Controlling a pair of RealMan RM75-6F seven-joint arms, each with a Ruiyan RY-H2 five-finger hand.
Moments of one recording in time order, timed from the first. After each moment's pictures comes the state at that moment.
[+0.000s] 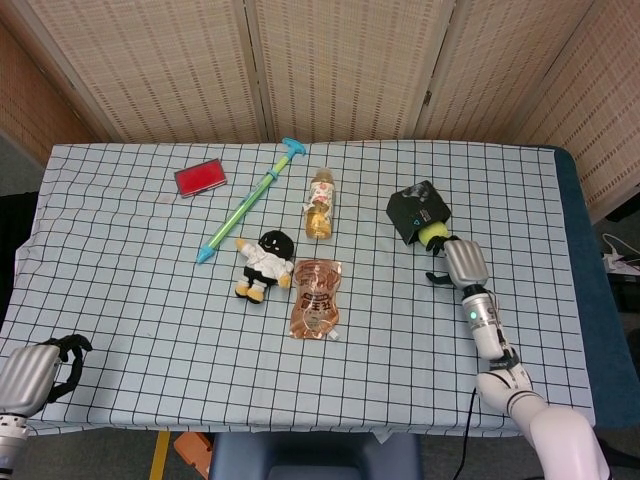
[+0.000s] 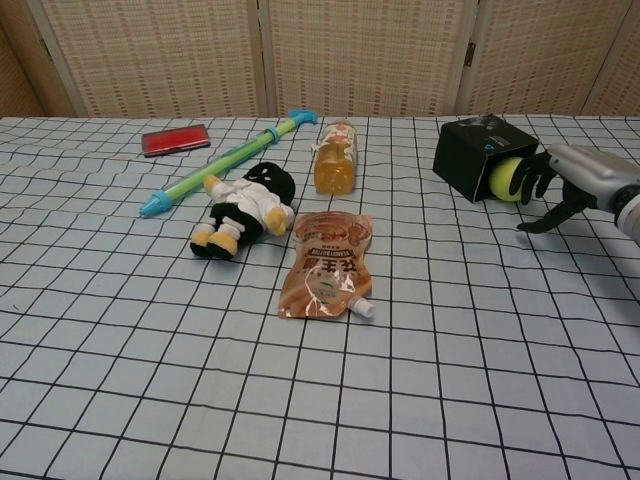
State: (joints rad) left arm -0.13 -1.04 0.02 -1.71 1.46 1.33 0.04; right arm 0.68 -1.93 0.19 -0.41 -1.36 0.93 0.37
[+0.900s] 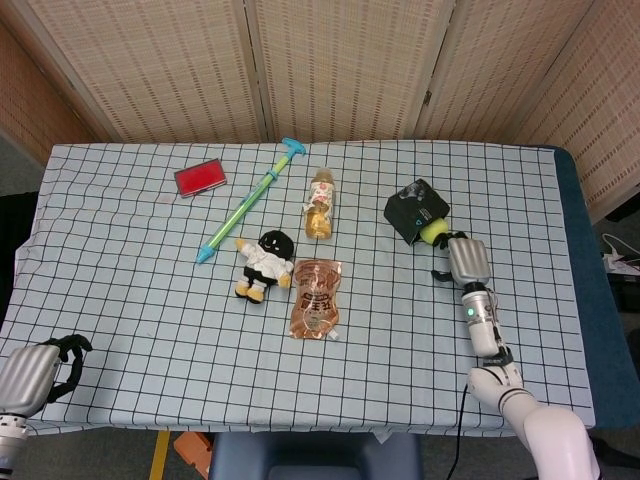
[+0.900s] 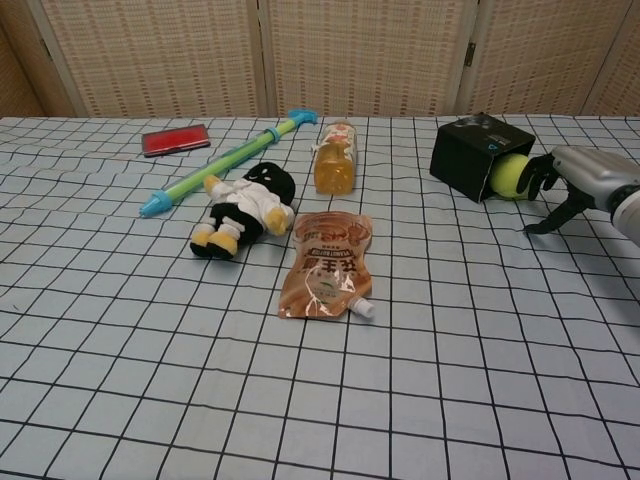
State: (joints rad) left arm -0.13 -1.04 0.02 -1.71 1.46 1.33 0.03; right arm 0.70 -1.95 0.25 -0.41 -1.29 0.87 0.26
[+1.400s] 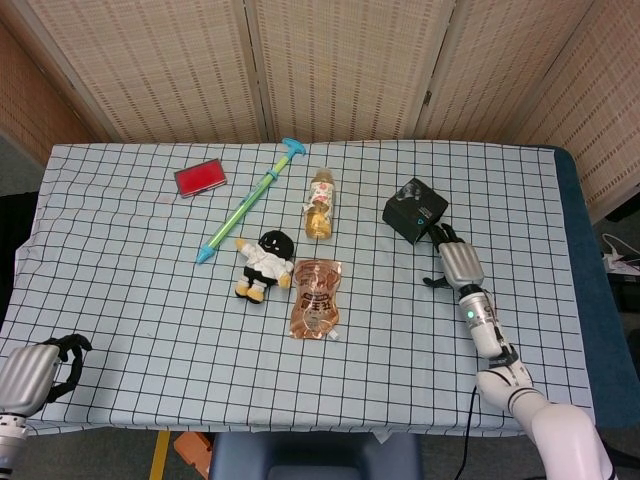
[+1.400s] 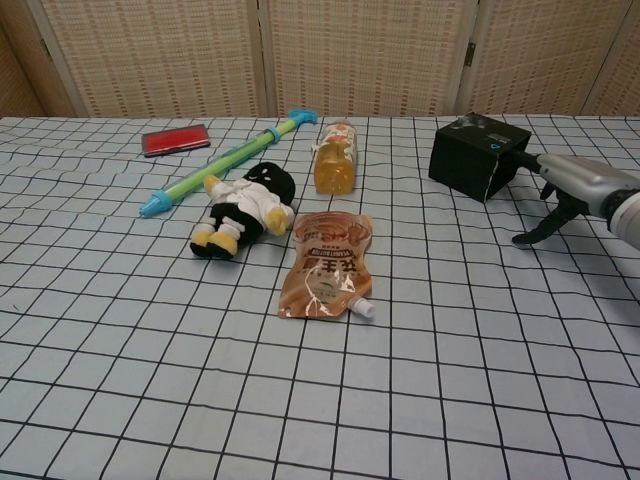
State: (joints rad) left arm -0.13 -1.04 0.02 -1.71 1.46 1.33 0.03; right arm 0.69 -1.90 0.17 -0.45 -1.38 0.87 0.40
